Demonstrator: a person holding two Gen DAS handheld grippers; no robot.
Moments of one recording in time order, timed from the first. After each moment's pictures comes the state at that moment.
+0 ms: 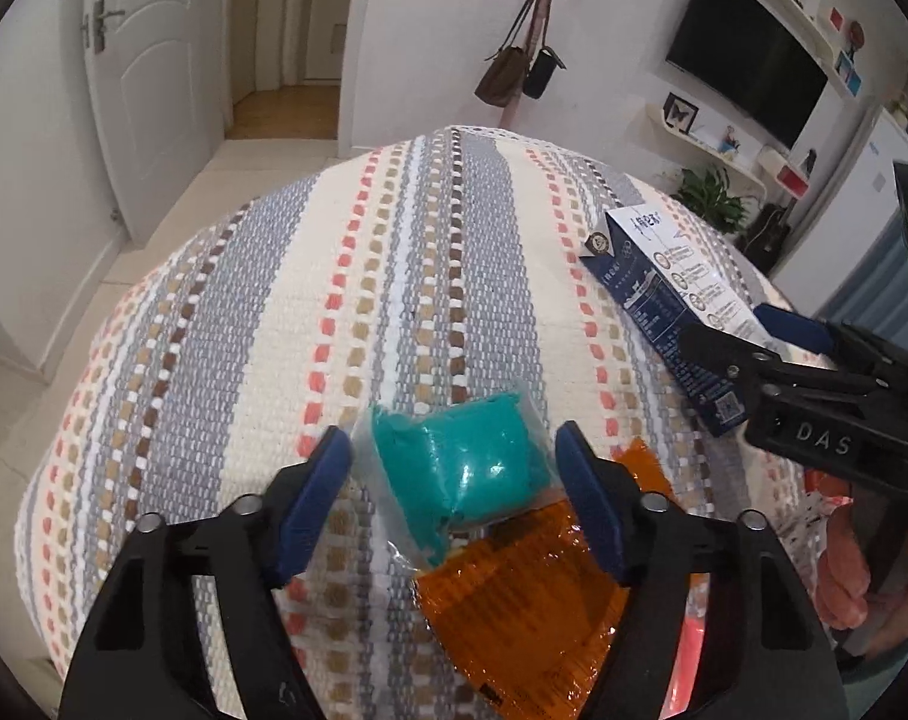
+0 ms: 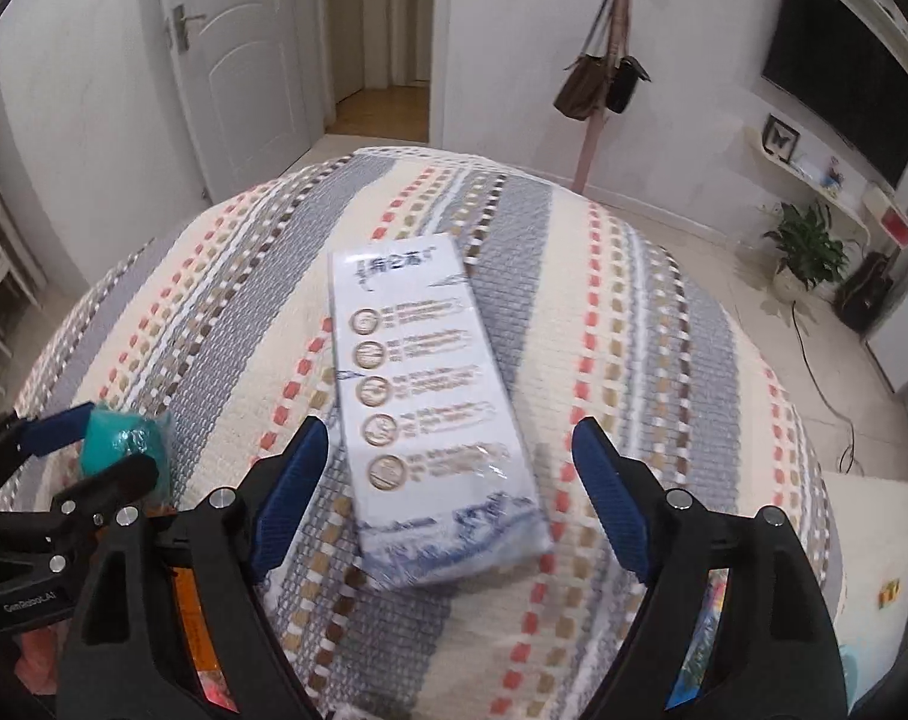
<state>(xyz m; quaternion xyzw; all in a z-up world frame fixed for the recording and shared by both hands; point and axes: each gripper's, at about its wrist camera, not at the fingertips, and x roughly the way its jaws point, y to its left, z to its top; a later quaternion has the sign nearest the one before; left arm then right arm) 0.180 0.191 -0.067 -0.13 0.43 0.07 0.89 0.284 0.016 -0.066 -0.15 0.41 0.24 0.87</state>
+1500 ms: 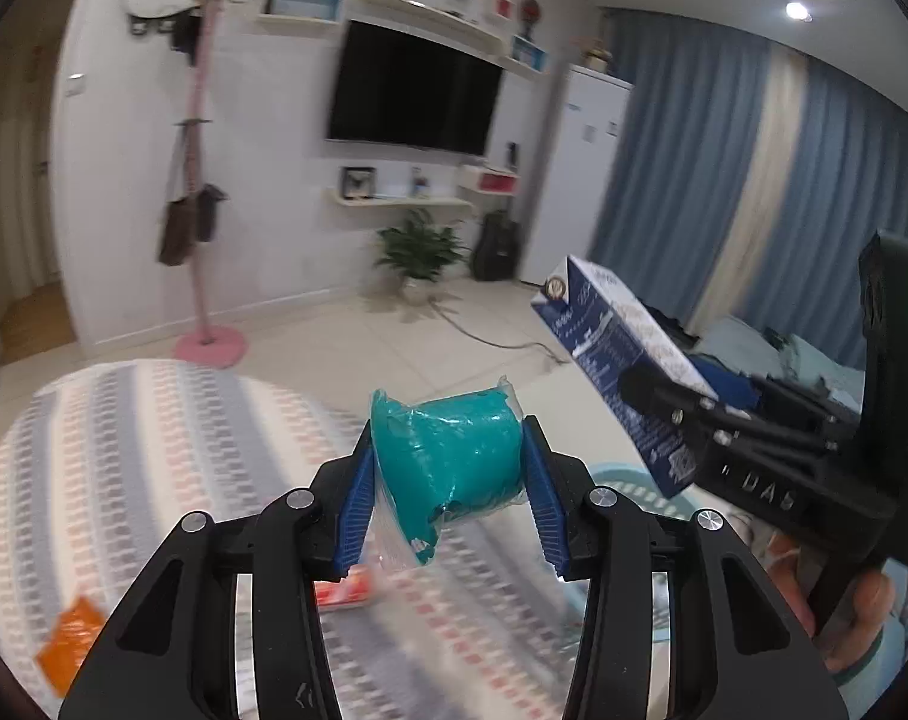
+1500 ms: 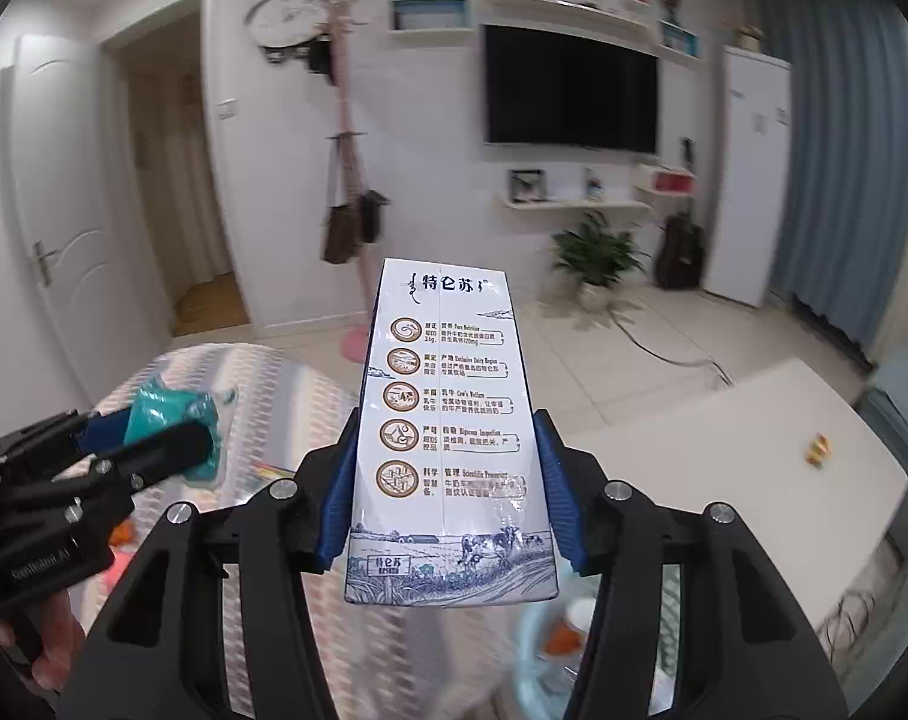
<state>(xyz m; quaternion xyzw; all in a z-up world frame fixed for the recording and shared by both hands) 0.146 -0.111 0.053 -0.02 0.28 -0.25 0.93 0.136 -0.321 0.052 0.02 0.26 0.03 0.96</state>
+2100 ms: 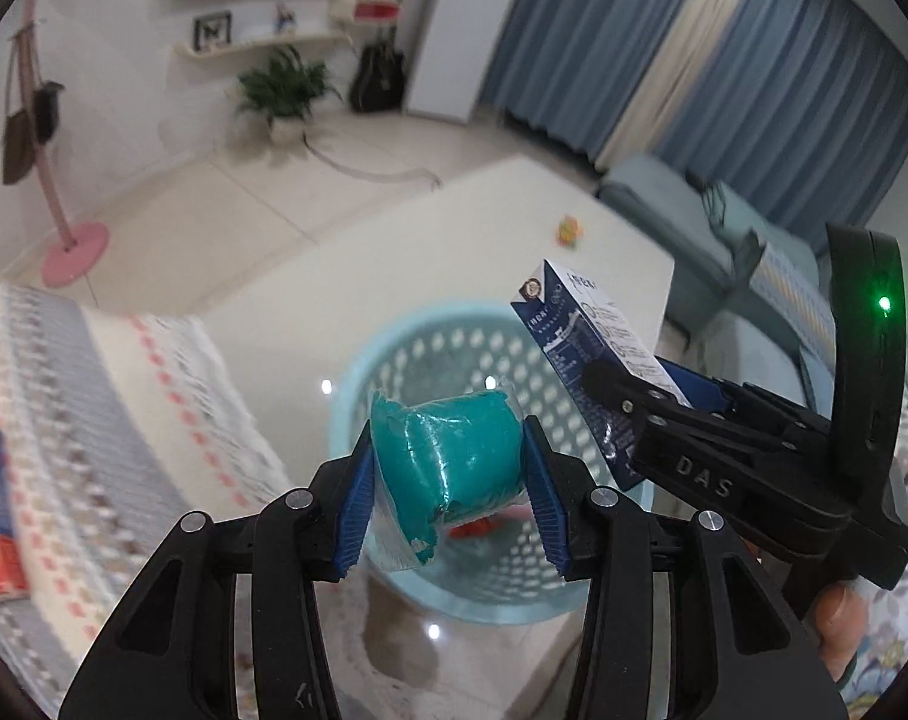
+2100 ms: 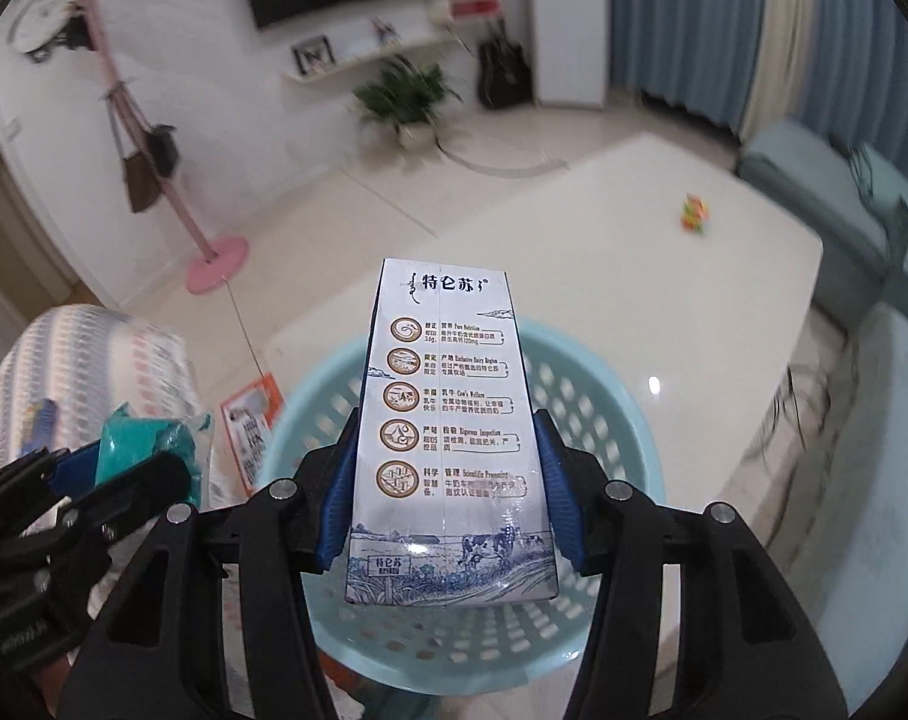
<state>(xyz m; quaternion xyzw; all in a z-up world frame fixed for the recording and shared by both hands) 0.182 -0.294 -0.078 0.04 0.46 -0.36 0.81 0.123 -0.490 -0.095 0.16 0.42 -0.15 0.88</state>
